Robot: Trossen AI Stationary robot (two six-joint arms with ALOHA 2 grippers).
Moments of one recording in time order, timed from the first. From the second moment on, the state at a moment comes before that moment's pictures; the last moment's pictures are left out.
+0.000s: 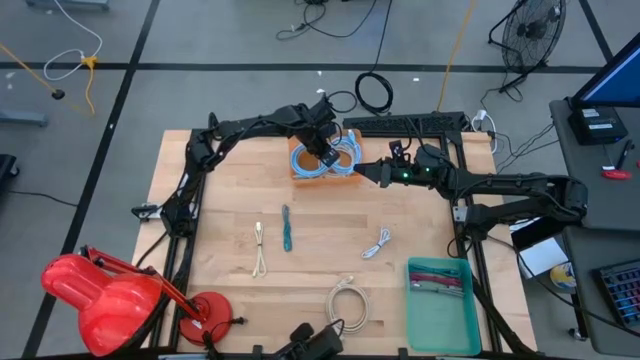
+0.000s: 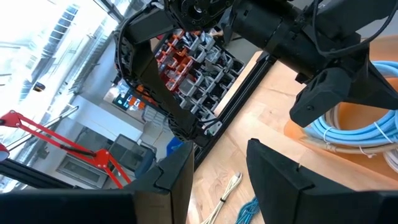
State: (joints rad) left arm 0.57 2.20 1.82 -0.76 0.24 -0.17; right arm -0.35 1.14 0.57 0.52 -0.19 0.92
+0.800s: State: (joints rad) left arm 0.58 2.00 1.84 -0.78 0.37 -0.13; right arm -0.35 1.14 0.57 0.52 -0.18 0.93
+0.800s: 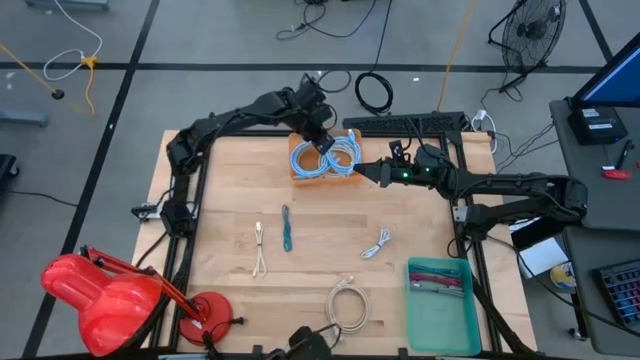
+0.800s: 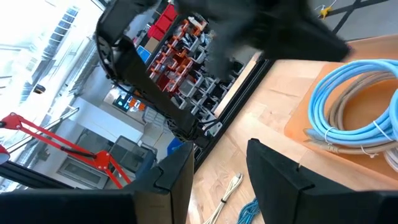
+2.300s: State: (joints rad) left arm -0.17 1.69 1.84 -1.03 -0.25 -0.84; right arm 0.10 0.77 0.57 -0.22 -0.41 0.80
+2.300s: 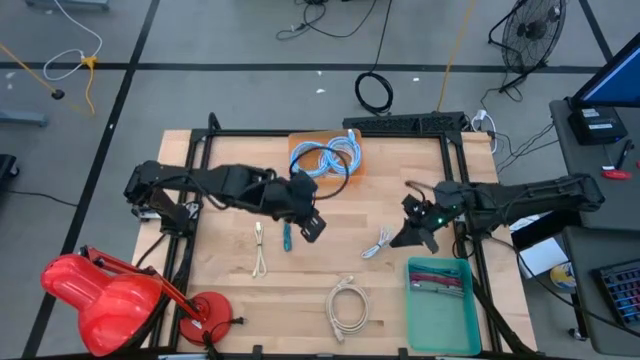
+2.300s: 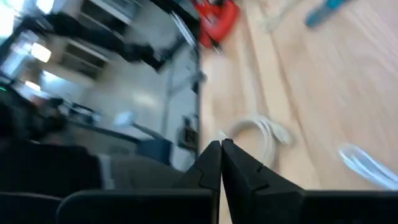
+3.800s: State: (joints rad) left arm -0.29 1.70 1.77 -1.54 -0.28 -1.43; right arm 0.08 1.30 0.57 -0.23 -0.18 0.04
